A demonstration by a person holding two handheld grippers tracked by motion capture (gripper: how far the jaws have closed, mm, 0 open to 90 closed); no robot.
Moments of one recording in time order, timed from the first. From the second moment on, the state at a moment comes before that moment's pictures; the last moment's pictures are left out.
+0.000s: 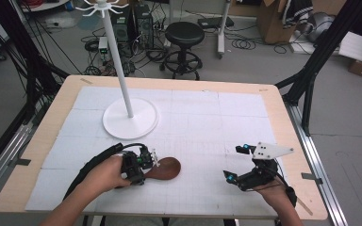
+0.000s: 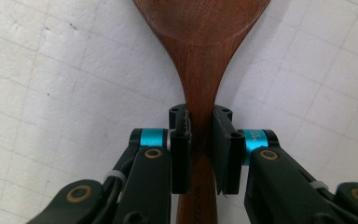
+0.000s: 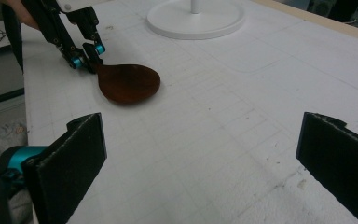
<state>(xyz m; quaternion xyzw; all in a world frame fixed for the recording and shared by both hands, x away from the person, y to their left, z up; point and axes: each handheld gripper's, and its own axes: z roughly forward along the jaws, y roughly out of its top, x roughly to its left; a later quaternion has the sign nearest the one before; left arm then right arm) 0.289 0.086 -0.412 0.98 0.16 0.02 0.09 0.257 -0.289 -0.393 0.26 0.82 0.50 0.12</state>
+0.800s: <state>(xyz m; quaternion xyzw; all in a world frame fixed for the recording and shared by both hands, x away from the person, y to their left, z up) 0.297 0.060 -0.396 0.99 0.05 0.04 0.15 0.257 -0.291 -0.393 0.26 0.81 0.51 0.12</state>
